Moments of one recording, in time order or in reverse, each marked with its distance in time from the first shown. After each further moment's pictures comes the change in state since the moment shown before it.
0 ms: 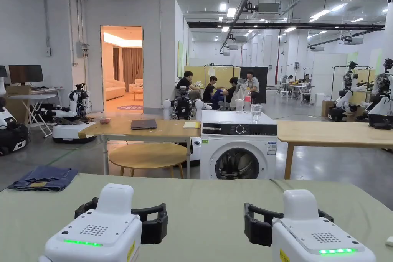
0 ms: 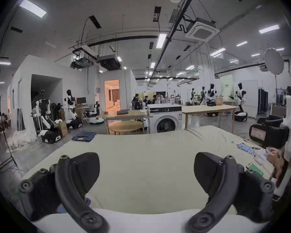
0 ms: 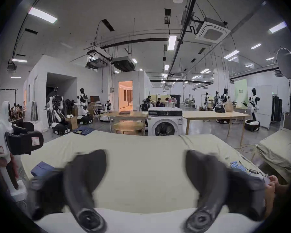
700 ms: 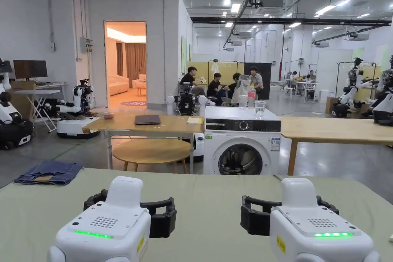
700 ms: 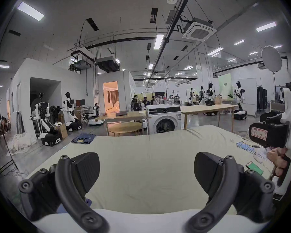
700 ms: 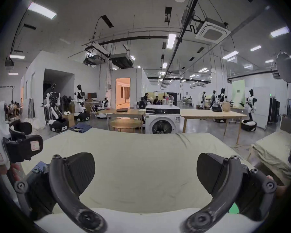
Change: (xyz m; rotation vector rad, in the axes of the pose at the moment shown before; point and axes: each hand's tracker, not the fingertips) left arm 0.003 0.003 0.000 -0.010 -0.003 -0.019; right arm -0.013 0.010 -0.011 -0.044 -0.023 -0.013
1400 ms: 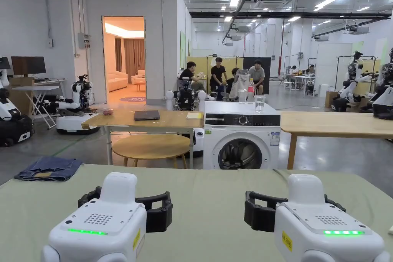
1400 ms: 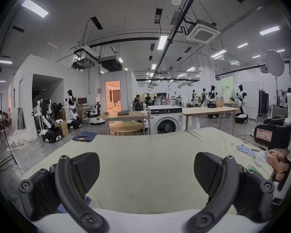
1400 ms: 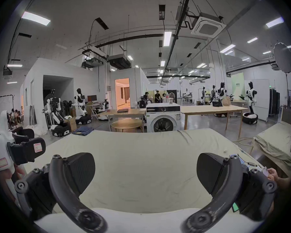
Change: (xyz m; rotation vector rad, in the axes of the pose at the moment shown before) left arm -0.007 0.000 0.000 0.006 0.017 0.033; right arm -0.001 0.004 0.019 0.002 -0.018 -0.035
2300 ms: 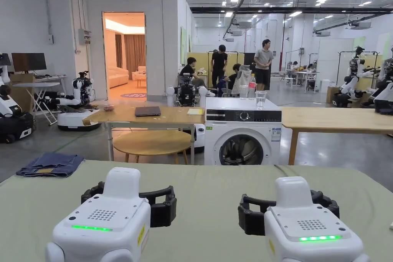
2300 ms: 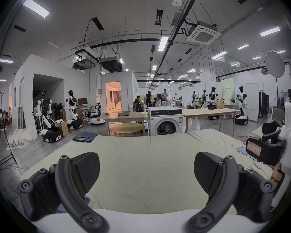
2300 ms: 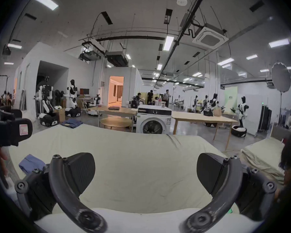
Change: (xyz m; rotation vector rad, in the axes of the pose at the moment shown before) left arm 0.005 0.002 0.003 0.013 0.005 0.007; right arm -0.018 -0.021 -0.013 0.029 -0.095 0.141
